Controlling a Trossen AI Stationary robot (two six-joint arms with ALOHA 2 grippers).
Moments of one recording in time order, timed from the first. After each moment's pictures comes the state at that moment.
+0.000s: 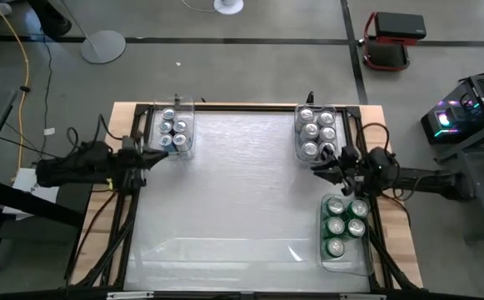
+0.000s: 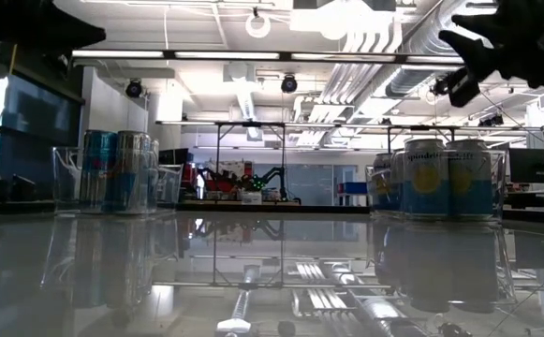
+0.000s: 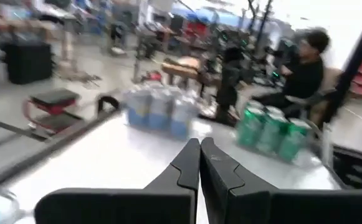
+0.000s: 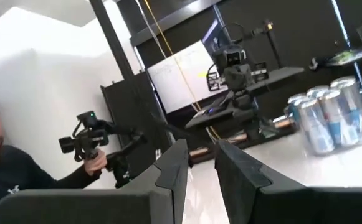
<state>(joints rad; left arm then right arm) -0.03 0.02 0.38 -0.38 -0.28 -0.18 -0.22 0.31 0.03 0.56 -0.39 0.50</state>
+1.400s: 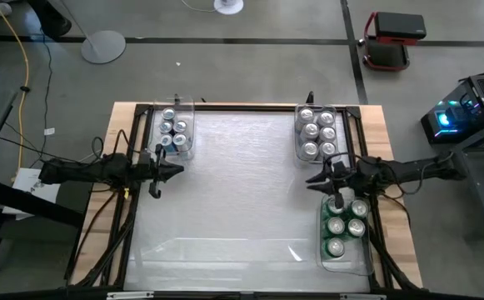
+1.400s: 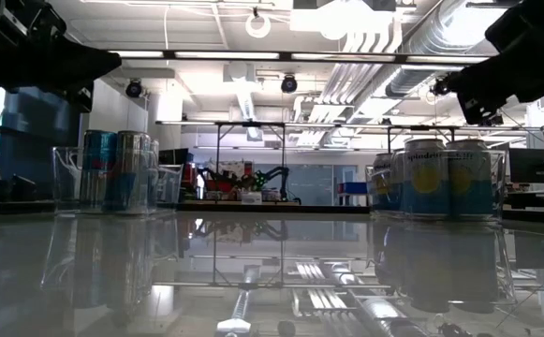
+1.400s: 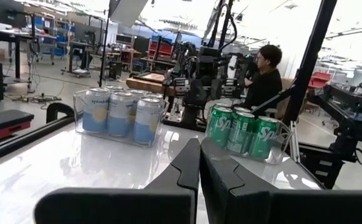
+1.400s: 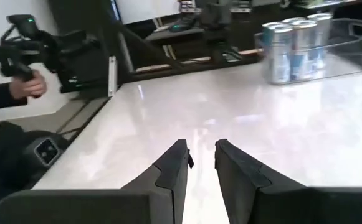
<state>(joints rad) -0.08 0.01 0.01 0.11 -0.17 -0.15 0.12 0.29 0.11 0.04 -0.03 0.18</state>
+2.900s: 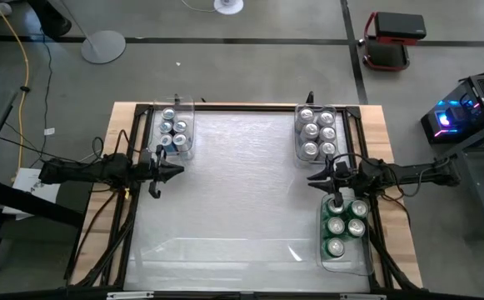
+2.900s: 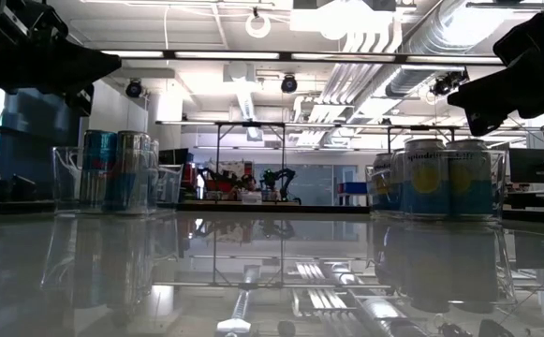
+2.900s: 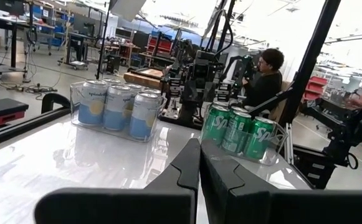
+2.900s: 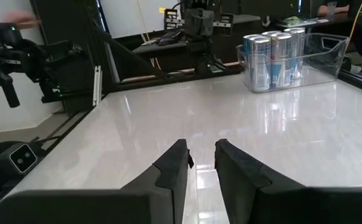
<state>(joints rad) -0.08 0.01 0.01 0.09 -0.17 -0.21 0.08 0.11 0.01 0.02 0.02 0.16</state>
